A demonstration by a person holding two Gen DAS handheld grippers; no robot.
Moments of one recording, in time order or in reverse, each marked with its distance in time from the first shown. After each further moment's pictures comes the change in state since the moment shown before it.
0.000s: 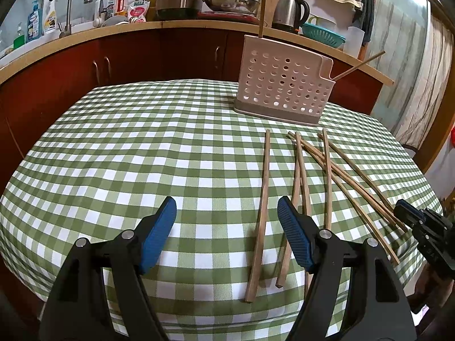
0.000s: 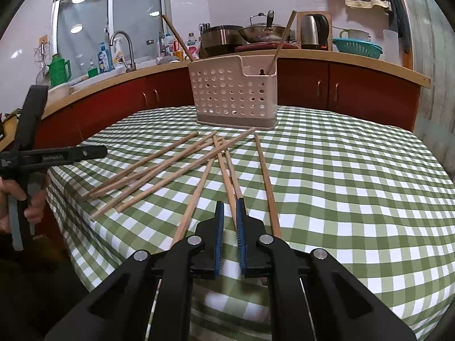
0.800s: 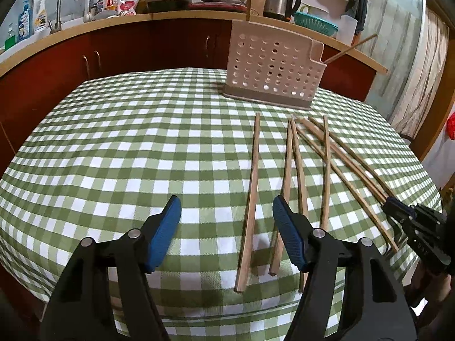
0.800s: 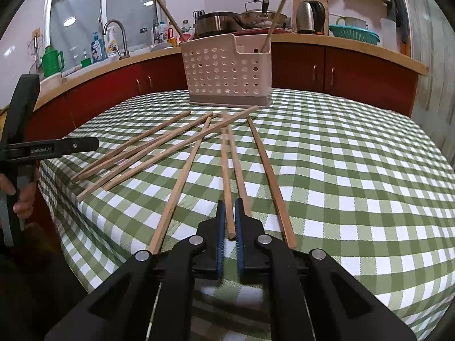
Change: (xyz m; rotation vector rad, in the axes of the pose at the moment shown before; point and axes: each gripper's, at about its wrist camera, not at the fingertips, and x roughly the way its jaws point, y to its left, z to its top) left arm 0.009 -0.009 -0.013 0.032 0.051 -0.030; right arm 0.007 -0.003 -0.015 0.003 0.065 -0.024
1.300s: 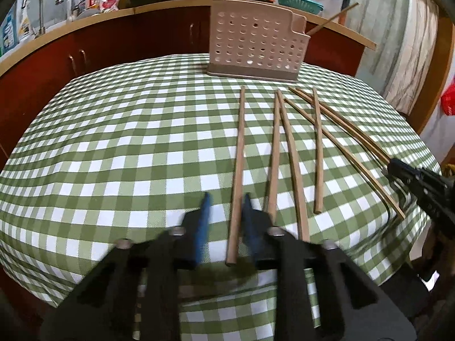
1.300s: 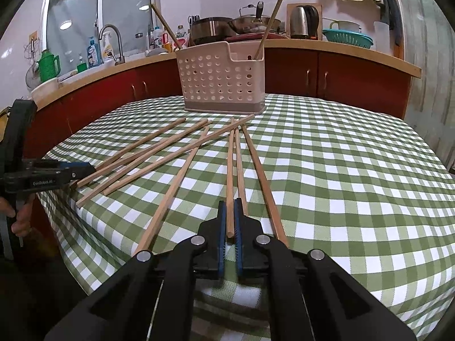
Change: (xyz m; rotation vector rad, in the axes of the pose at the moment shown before) left arm 0.004 -0.012 -0.022 0.098 0.058 -0.021; right arm -0.007 -0.003 0.005 0.021 -0.027 -0.022
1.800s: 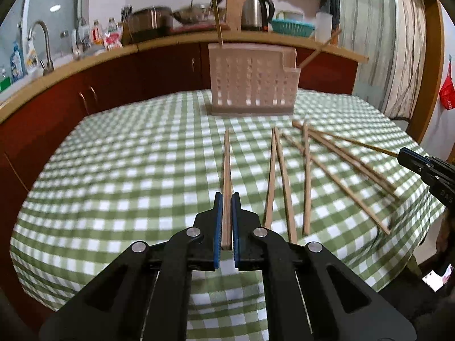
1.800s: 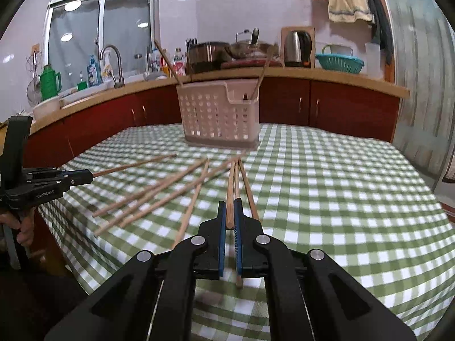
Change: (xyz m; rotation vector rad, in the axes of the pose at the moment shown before) left arm -0.045 -0.007 0.016 0.055 -0.166 0.064; right arm -0.039 0.006 0.028 0.001 -0.121 -0.028
